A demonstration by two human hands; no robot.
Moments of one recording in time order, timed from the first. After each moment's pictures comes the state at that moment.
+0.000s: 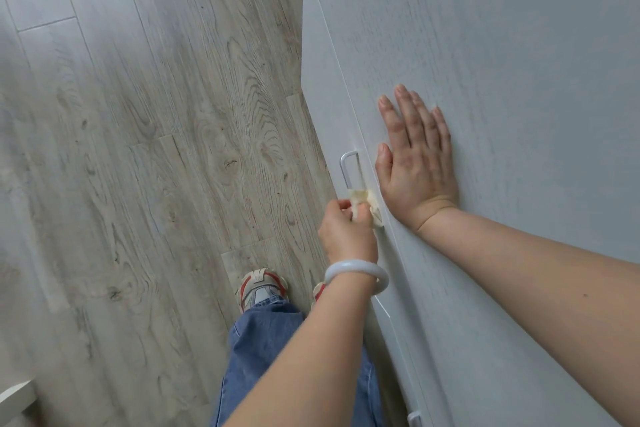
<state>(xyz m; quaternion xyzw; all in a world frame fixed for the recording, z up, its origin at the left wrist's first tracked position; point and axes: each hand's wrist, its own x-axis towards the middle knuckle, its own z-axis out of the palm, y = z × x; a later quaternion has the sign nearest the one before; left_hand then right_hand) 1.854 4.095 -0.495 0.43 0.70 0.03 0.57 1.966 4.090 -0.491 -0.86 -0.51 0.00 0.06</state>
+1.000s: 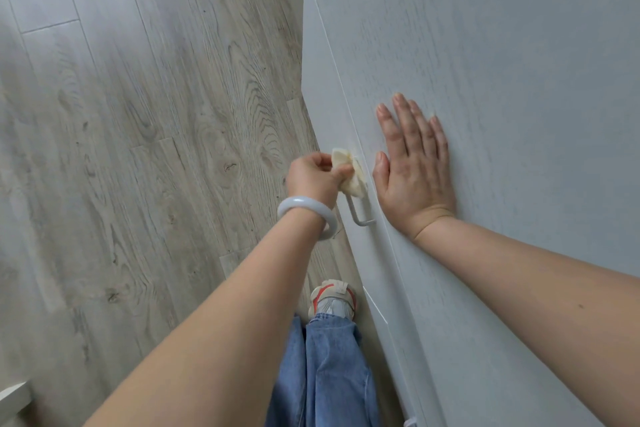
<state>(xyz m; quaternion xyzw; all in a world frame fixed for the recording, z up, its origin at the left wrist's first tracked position) 1.857 4.181 -0.498 0.47 0.60 0.03 0.65 1.965 4.089 -0.490 -0.85 -0.52 0.00 0.06</state>
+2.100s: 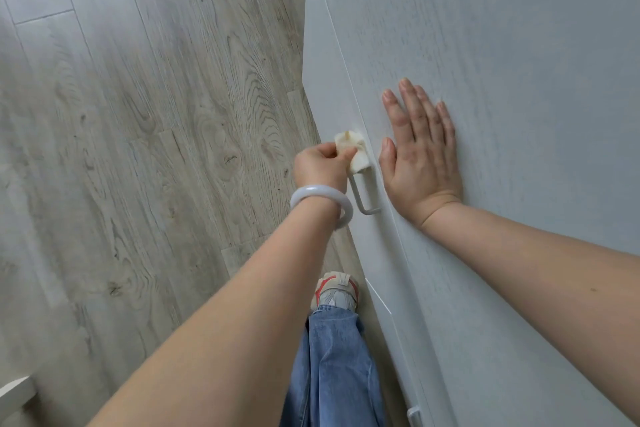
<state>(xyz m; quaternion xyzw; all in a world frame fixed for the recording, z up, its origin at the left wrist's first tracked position) 1.860 4.172 -0.503 0.41 0.63 0.07 0.66 1.965 4.090 -0.491 -0.86 -0.51 0.00 0.05</state>
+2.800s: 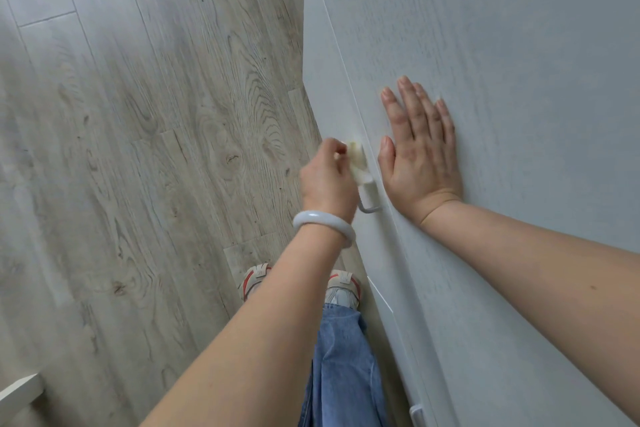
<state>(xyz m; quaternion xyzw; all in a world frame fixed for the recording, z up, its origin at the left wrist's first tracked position) 1.853 4.153 -0.487 0.64 0.58 0.09 0.50 1.965 4.089 -0.491 -0.86 -0.51 -0.01 0.06</state>
